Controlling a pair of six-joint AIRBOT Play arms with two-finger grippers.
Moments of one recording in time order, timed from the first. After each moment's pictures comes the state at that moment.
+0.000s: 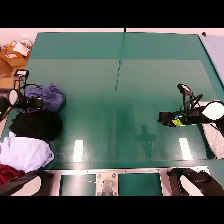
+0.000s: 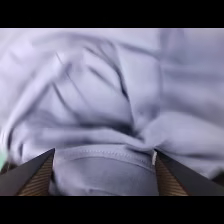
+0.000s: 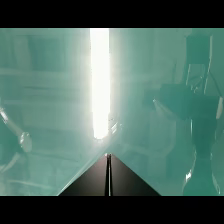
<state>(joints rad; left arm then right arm) 0.12 -1.16 0.84 1.78 -0.76 -1.57 0.05 -0.83 0.68 -1.25 1.14 1.65</state>
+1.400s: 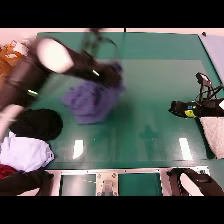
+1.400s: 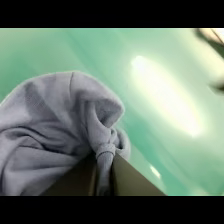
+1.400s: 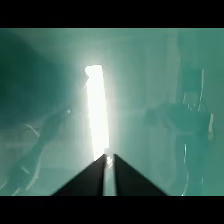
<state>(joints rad) -0.69 -1.34 1.51 1.21 -1.01 -1.54 -0.12 -0.83 0.79 -1.25 1.14 1.60</state>
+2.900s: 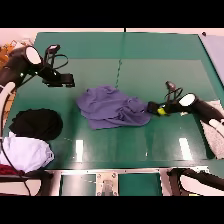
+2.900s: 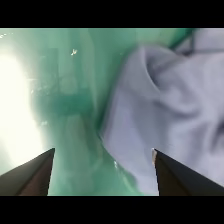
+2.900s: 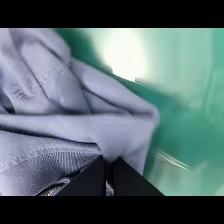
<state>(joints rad) -0.12 -1.52 1.44 1.32 -1.14 -1.51 -0.01 -1.27 0.78 -1.07 0.76 1.49</state>
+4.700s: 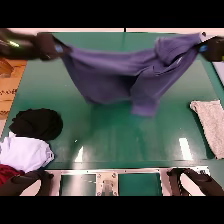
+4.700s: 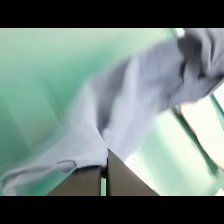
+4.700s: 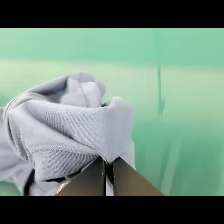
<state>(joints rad) -0.12 -0.98 1.57 0.85 -1.20 -1.41 -0.10 -0.83 1.40 -1.12 1.08 1.40</state>
